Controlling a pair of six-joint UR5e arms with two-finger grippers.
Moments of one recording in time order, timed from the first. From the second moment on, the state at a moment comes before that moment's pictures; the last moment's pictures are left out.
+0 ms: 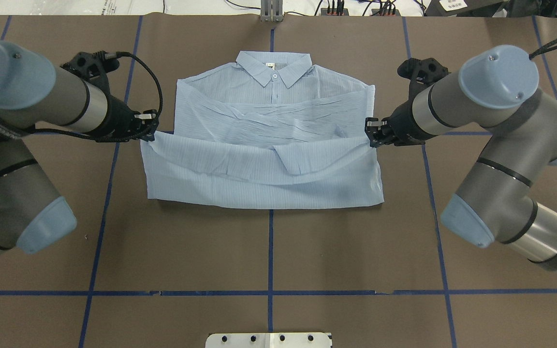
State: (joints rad) left arm -0.80 -1.97 -1.90 -1.78 -1.97 -1.32; right arm 0.79 -1.18 1.85 -1.31 2.02 1.25
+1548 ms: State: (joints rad) left arm -0.92 -2.33 -1.14 -2.22 -2.04 -1.38; right arm 0.97 -0.81 1.26 -1.30 2.10 1.03
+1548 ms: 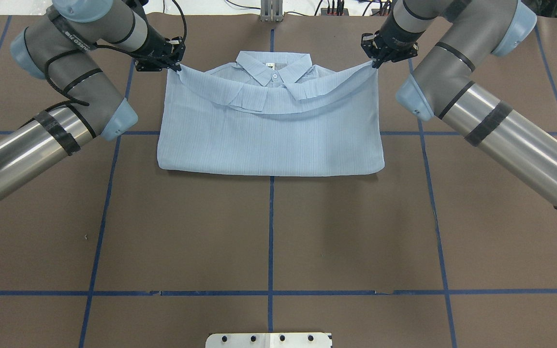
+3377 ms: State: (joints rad) left arm -0.95 -2.27 -1.22 -2.29 -2.04 -1.41; right arm 0.89 -1.06 1.48 -1.13 2.15 1.01
